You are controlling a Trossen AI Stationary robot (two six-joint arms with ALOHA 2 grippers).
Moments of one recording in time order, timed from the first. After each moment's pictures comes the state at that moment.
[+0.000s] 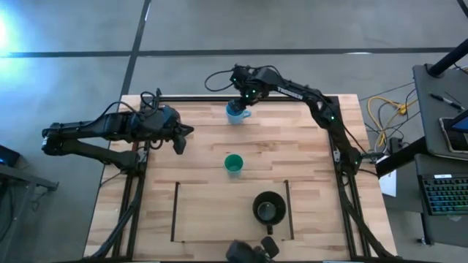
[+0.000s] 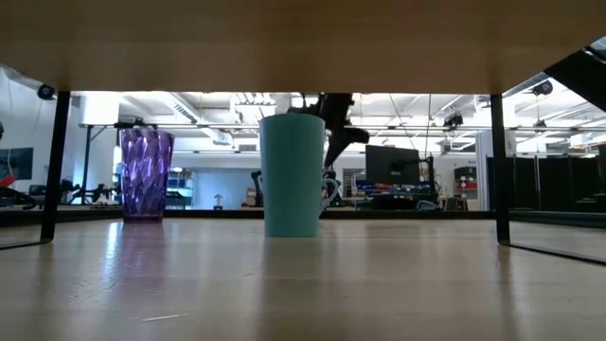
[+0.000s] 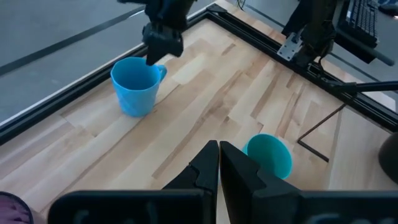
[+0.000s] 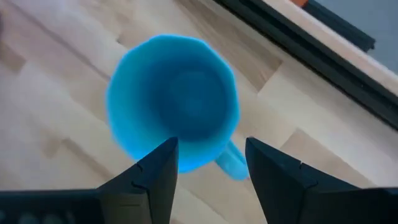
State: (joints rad) left arm 0.04 0.91 1.09 -0.74 -0.32 -0.52; right arm -0.53 2.27 2.17 -1.14 -0.04 0.42
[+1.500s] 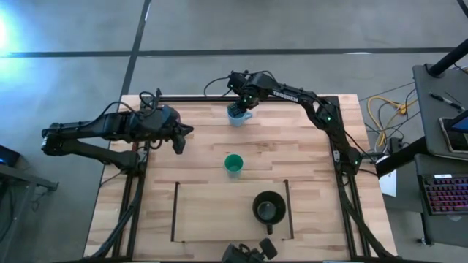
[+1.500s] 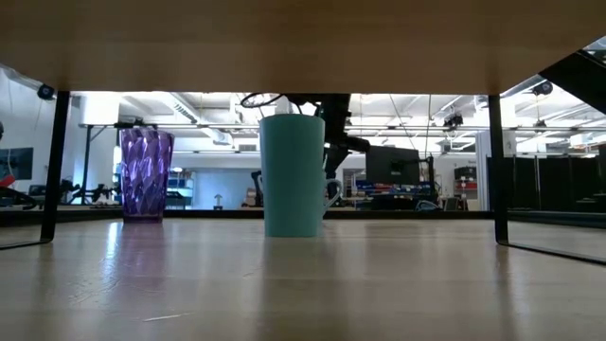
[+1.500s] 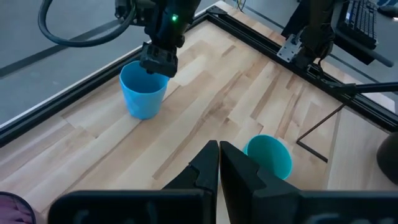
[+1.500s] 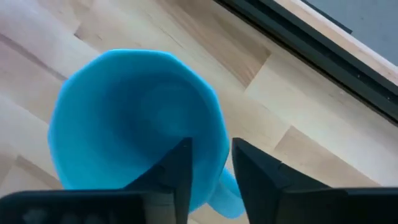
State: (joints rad) left arm 0.04 0.90 1.09 -0.74 -0.32 -0.52; right arm -0.51 2.31 2.15 -1.12 0.06 0.46
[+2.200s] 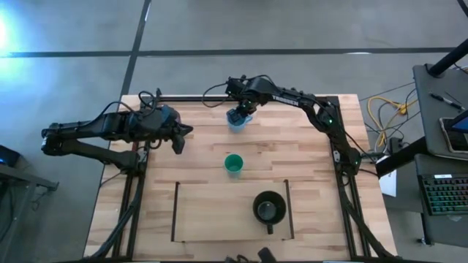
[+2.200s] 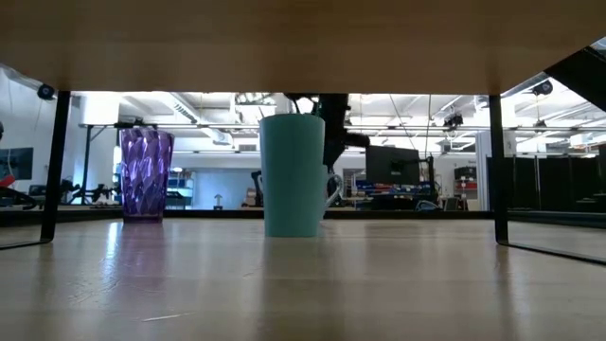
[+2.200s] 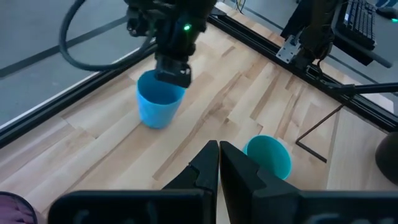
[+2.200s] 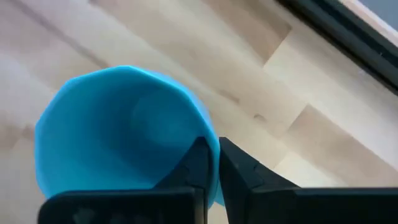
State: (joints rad) left arm 0.04 0.89 1.09 -0.74 -0.32 -0.52; right arm -0.45 2.27 2.12 -1.15 0.05 0.47
